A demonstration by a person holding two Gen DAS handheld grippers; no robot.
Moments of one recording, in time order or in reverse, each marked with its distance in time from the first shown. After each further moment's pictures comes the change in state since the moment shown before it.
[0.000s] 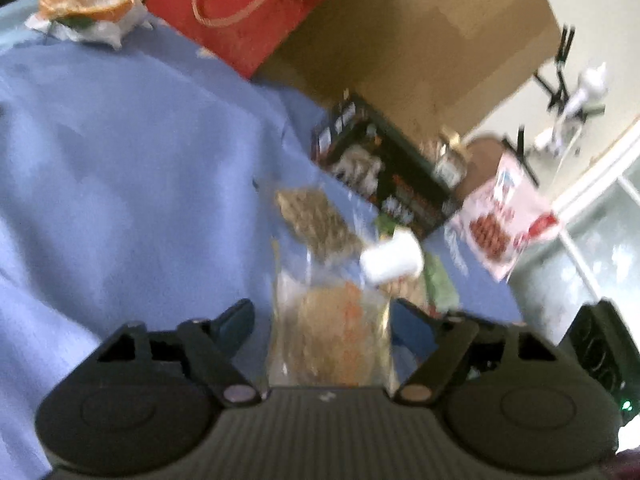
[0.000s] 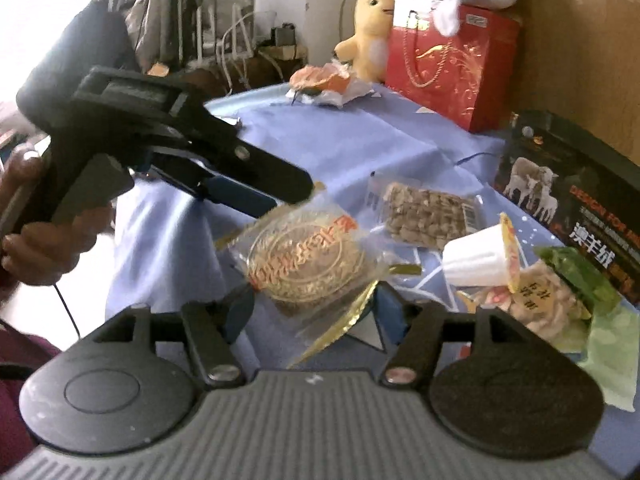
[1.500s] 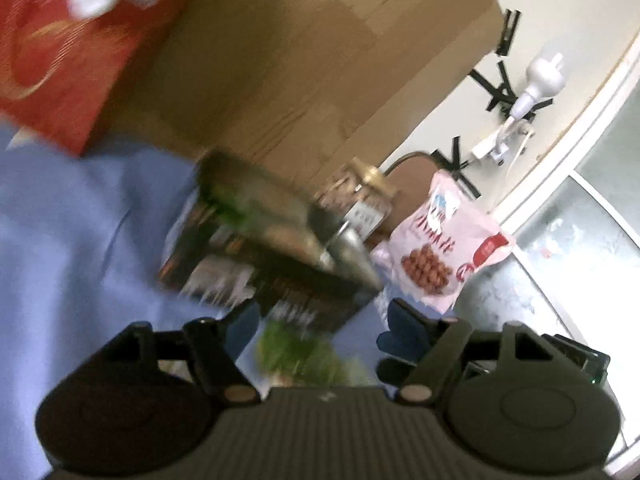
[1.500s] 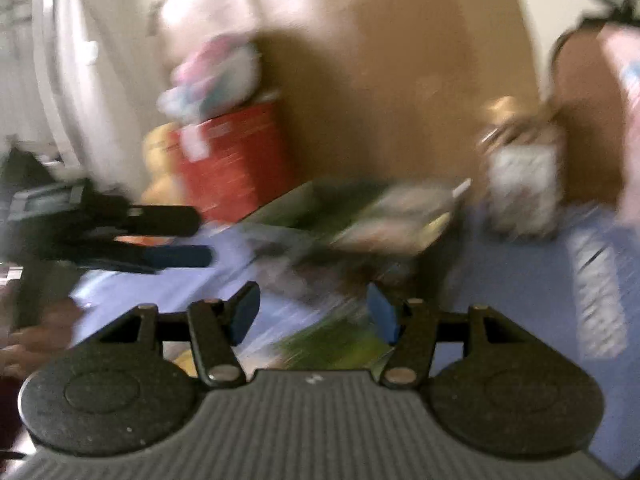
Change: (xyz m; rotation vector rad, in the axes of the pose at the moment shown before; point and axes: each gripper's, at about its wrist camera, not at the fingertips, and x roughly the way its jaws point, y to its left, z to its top) left arm 0.086 -0.071 0.101 0.114 -0.019 -0.198; right arm -0.073 -0.154 -0.004 0.515 -0.295 -0.141
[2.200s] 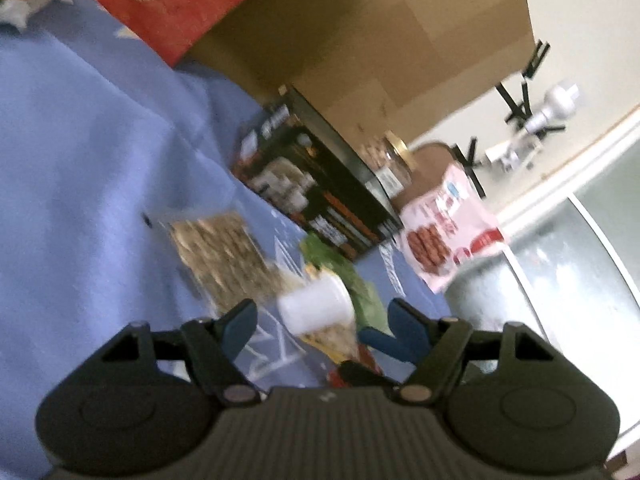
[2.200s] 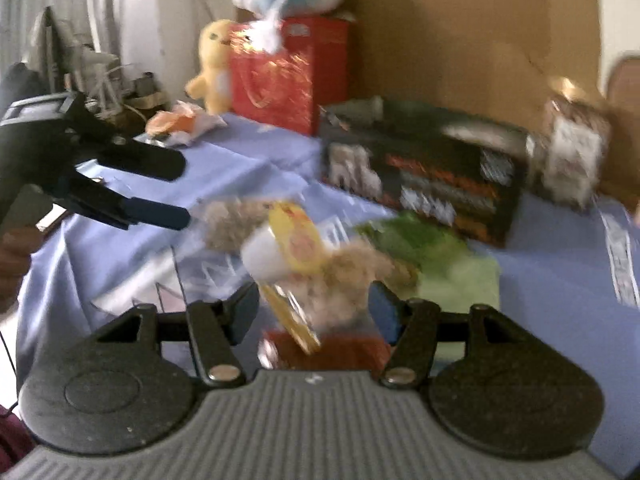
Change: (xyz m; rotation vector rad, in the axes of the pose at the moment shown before) left arm -0.049 0.039 -0.062 -0.170 0.034 -0.041; right arm 0.011 0.055 -0.055 -0.208 0.166 -0.154
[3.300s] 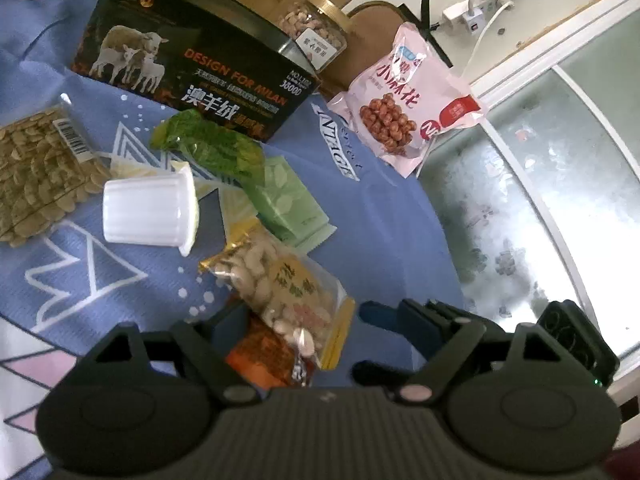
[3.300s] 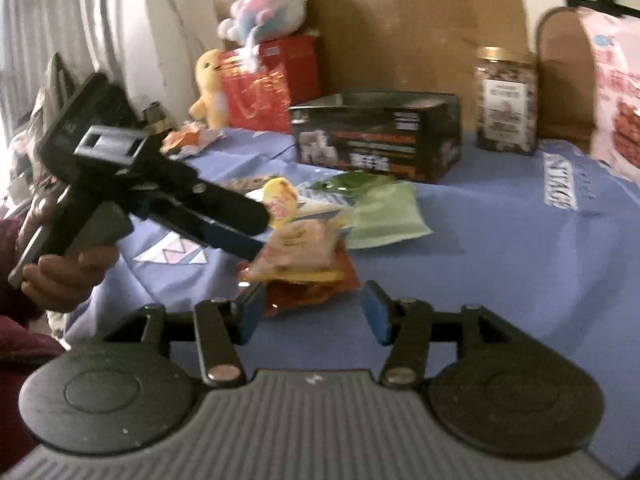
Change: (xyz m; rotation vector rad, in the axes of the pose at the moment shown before) left arm 0.096 -0.072 -0.046 0.165 0.294 -0.022; right arm -0.080 -0.029 -0.050 0.053 -0.065 0.086
